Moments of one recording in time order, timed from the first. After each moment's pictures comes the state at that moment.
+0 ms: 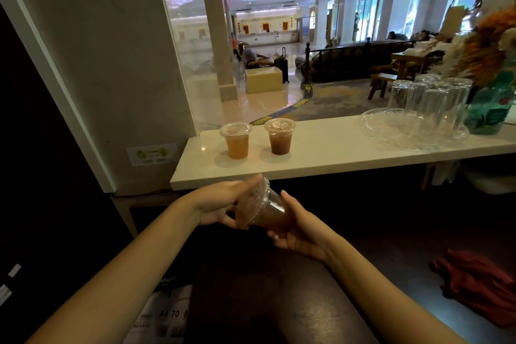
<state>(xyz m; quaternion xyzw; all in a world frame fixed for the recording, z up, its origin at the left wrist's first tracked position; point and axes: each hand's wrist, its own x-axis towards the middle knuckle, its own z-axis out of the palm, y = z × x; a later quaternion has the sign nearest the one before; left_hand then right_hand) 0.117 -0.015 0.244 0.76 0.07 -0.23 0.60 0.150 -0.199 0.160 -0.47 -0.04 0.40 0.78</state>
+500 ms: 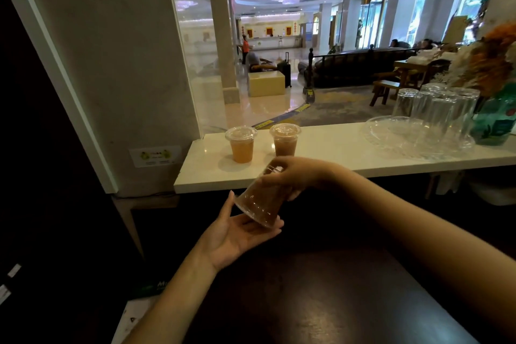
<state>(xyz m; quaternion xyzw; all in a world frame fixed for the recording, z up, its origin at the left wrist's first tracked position) 0.098 -0.020 0.174 0.25 0.08 -0.20 0.95 0.195 -0.181 0.280 -0.87 -0.26 0.25 0.35</state>
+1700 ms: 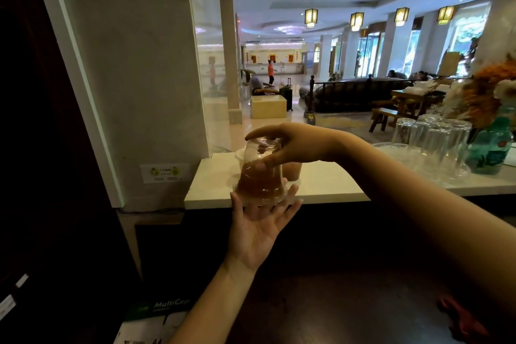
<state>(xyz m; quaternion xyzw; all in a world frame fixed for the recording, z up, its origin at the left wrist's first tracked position) 0.095 -0.065 0.215 0.19 -0.17 -0.04 0.97 0.163 -0.171 0.381 -0.85 -0.44 0.11 0.27</state>
